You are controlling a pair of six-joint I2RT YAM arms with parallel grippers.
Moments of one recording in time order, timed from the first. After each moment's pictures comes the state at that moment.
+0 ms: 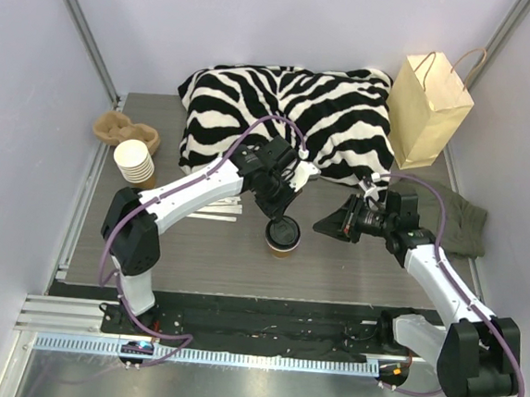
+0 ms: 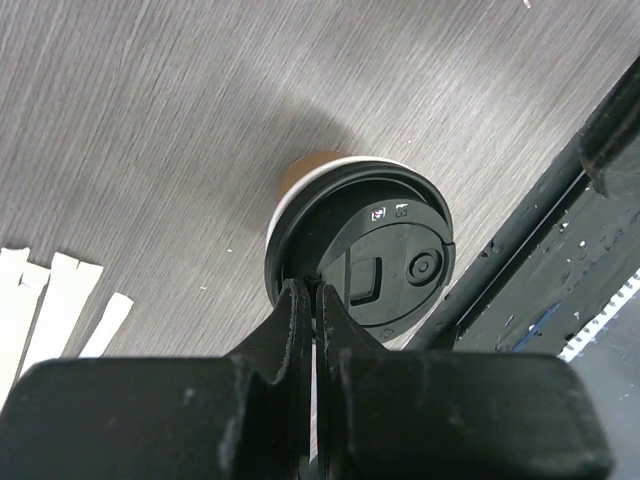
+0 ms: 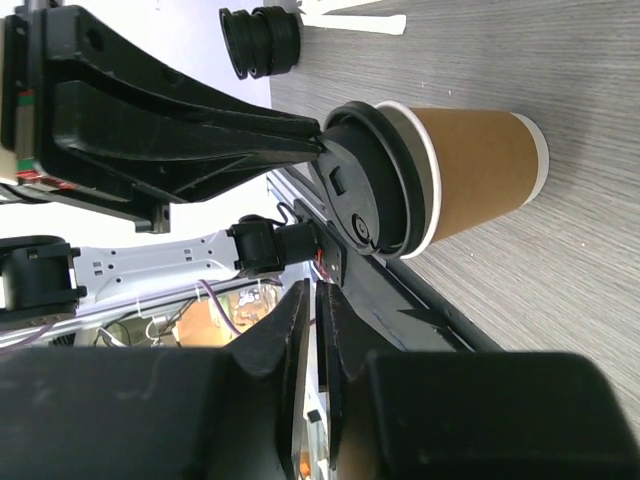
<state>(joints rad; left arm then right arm) -0.81 1.80 1.62 -0.91 0.23 0.05 0.16 1.06 0.59 -0.15 -0.91 0.89</state>
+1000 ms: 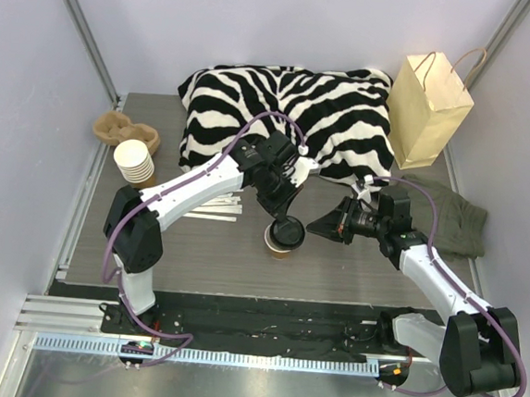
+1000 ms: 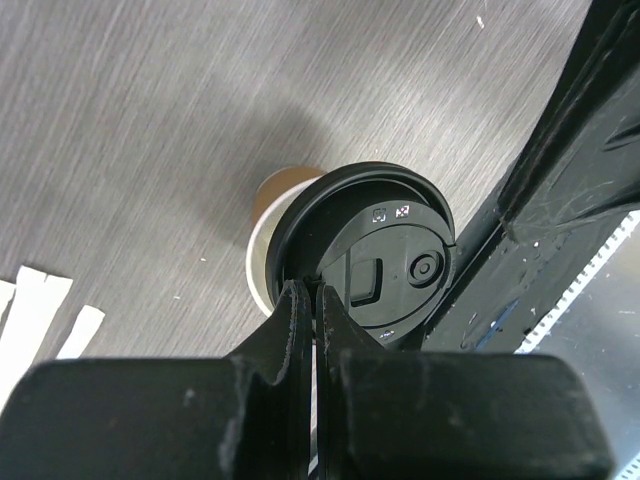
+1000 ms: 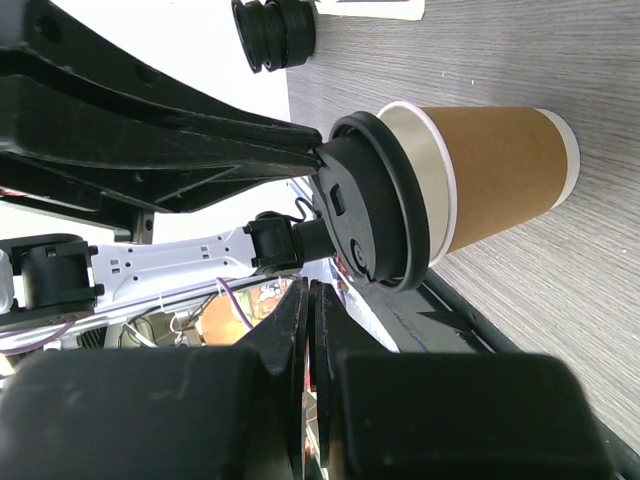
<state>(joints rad) -0.79 1.83 1.67 -0.93 0.32 0.02 0.21 1.10 0.55 -0.01 -0.90 1.01</state>
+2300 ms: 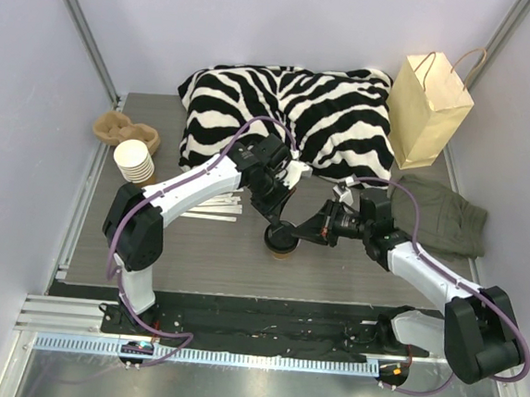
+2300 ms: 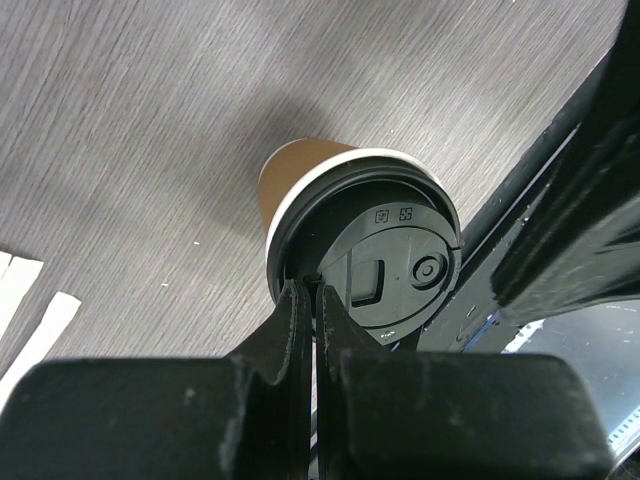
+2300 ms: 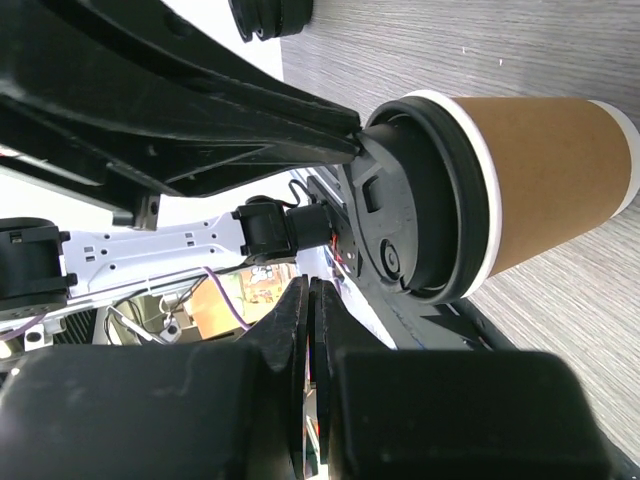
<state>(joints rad) -0.75 1.83 1.59 -0.91 0.36 0.00 0.37 1.17 0.53 0.15 -0.82 1.08</state>
